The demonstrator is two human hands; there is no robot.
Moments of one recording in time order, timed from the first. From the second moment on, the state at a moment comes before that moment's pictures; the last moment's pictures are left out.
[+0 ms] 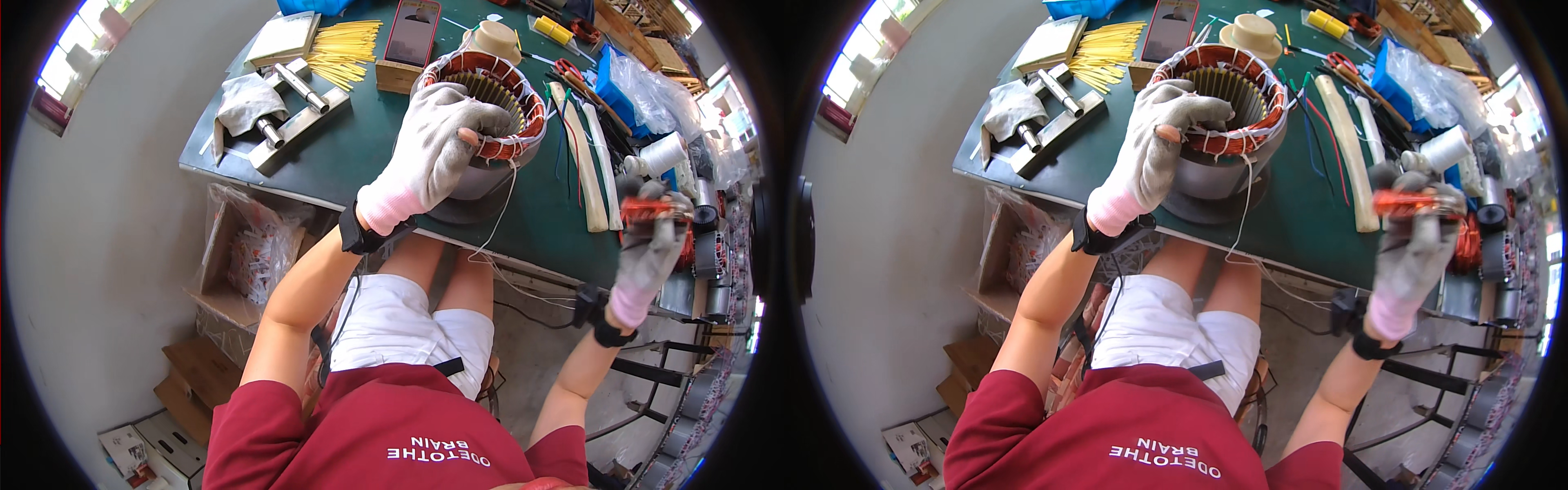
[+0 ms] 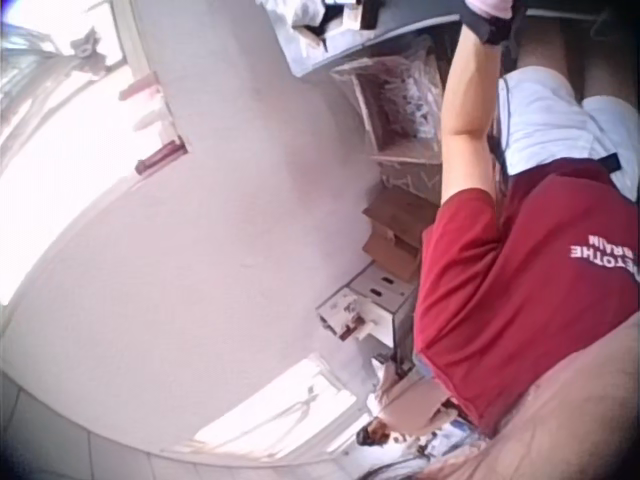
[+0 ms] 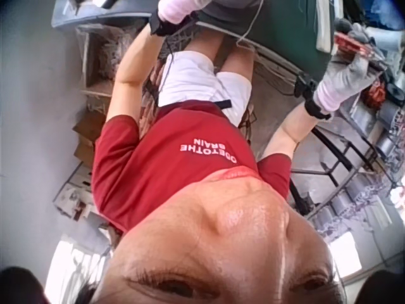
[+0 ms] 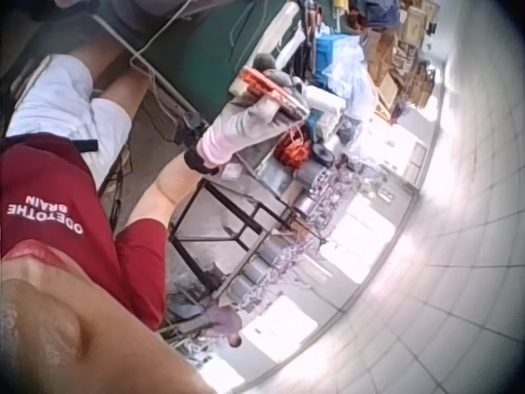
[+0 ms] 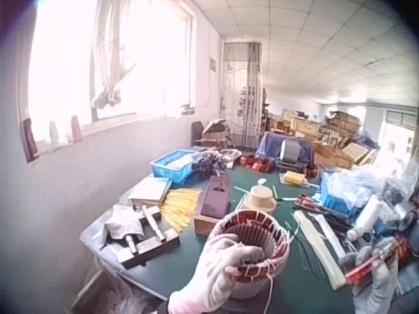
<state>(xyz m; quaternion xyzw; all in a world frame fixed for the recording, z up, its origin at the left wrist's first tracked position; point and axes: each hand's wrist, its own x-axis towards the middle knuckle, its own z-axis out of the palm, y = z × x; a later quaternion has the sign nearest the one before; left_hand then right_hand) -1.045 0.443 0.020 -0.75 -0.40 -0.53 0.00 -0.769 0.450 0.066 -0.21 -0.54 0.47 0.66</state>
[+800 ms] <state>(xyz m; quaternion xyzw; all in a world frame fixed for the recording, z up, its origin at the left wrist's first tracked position) -1.058 0.438 0.028 -0.78 -0.37 -0.50 -0.03 -0.872 0.431 0.026 -0.41 -0.83 -0.01 0.37</state>
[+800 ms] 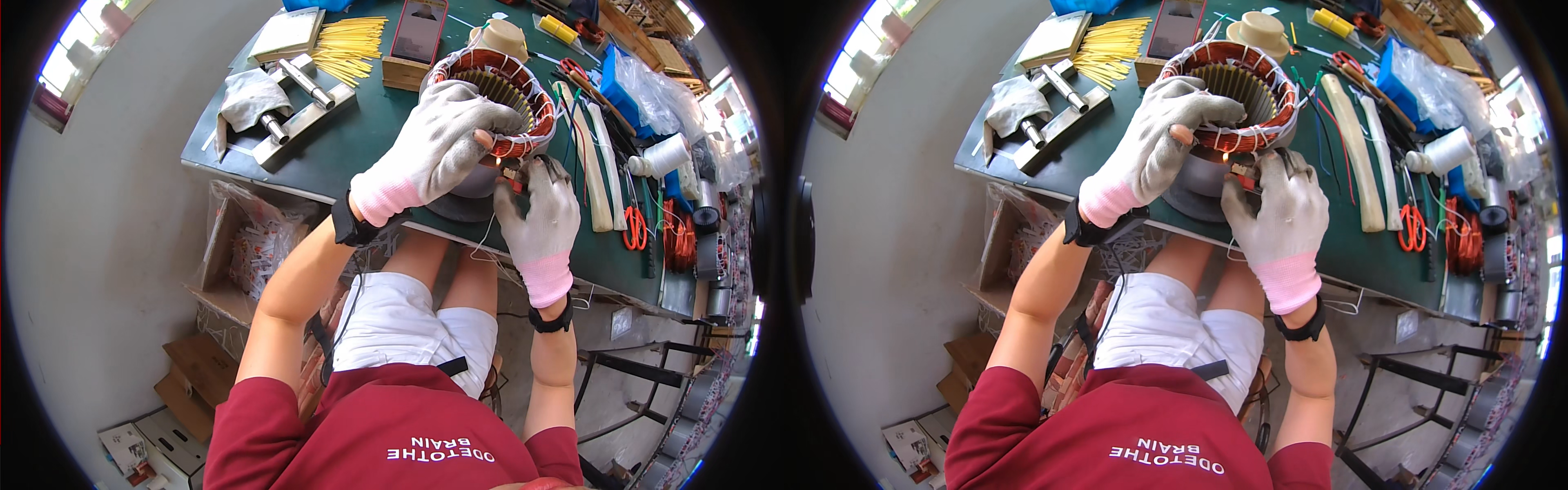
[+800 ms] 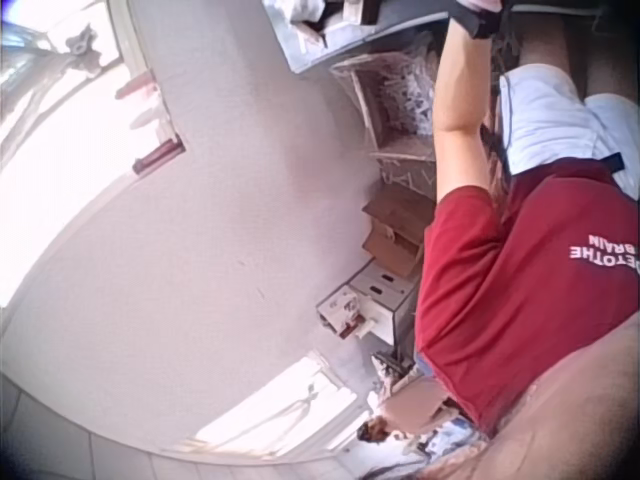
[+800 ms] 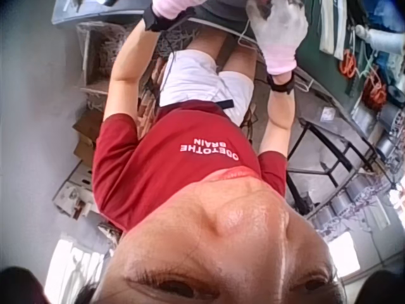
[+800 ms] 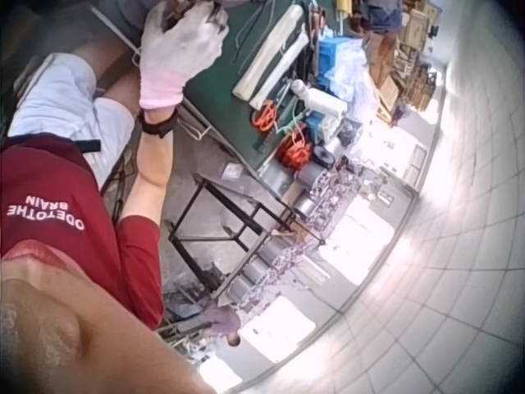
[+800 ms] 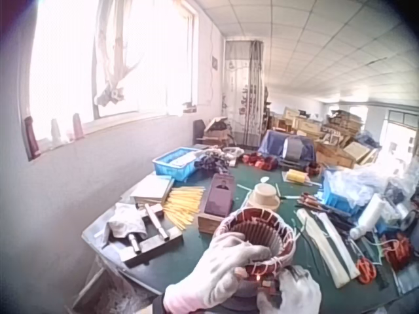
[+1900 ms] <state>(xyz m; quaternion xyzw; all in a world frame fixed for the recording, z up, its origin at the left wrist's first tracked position) -1.041 0.428 0.042 -0.85 -0.44 -0.26 0.14 -0.873 0.424 0.018 -0.48 -0.78 0.00 0.41</state>
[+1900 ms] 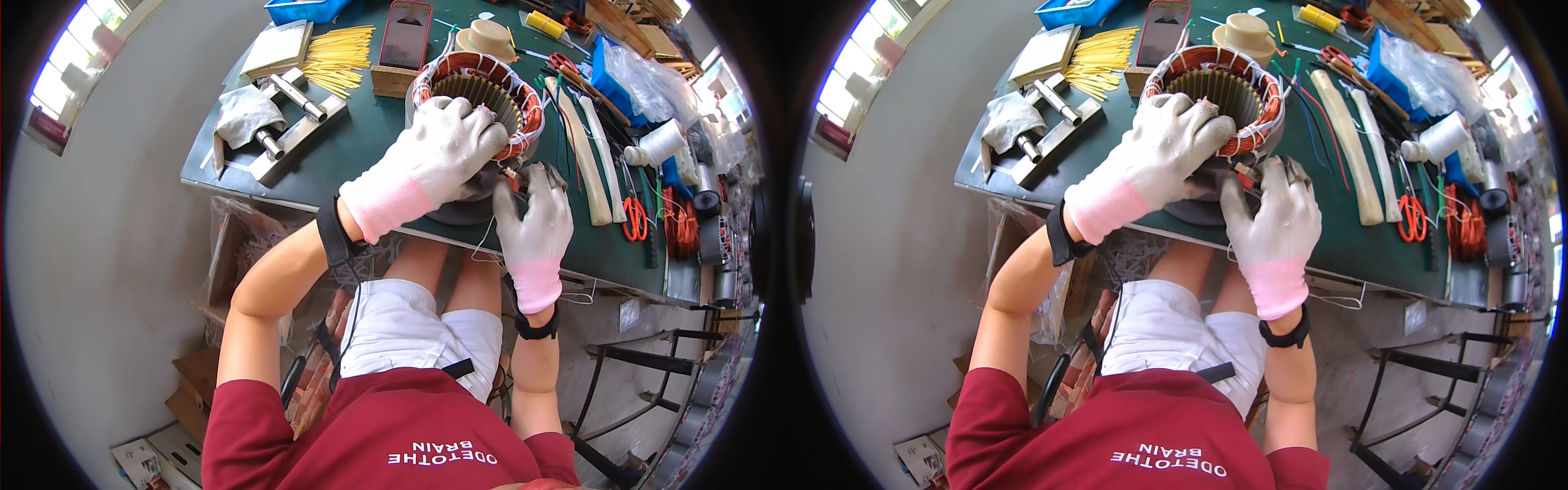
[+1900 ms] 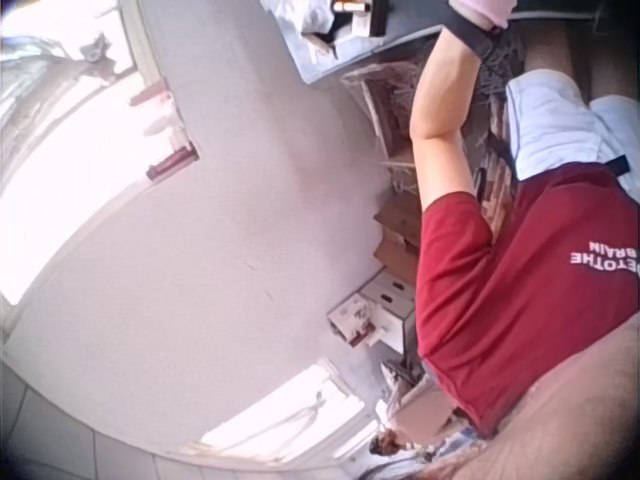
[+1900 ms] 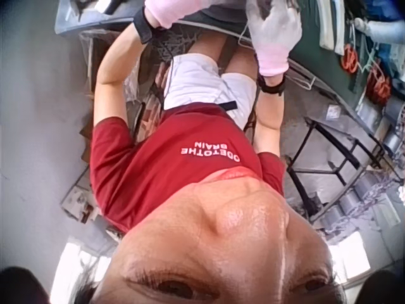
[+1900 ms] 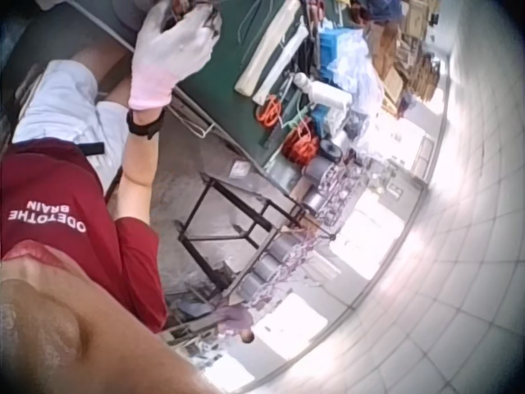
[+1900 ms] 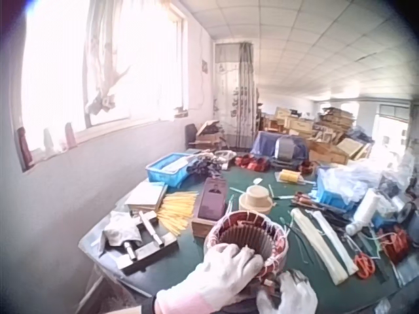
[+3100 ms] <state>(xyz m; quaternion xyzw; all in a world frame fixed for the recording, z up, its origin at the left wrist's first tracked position) -1.001 0.430 0.034 -0.77 -0.51 -0.32 0.23 -0.866 0.401 0.005 -0.54 -0.68 0.11 0.49</state>
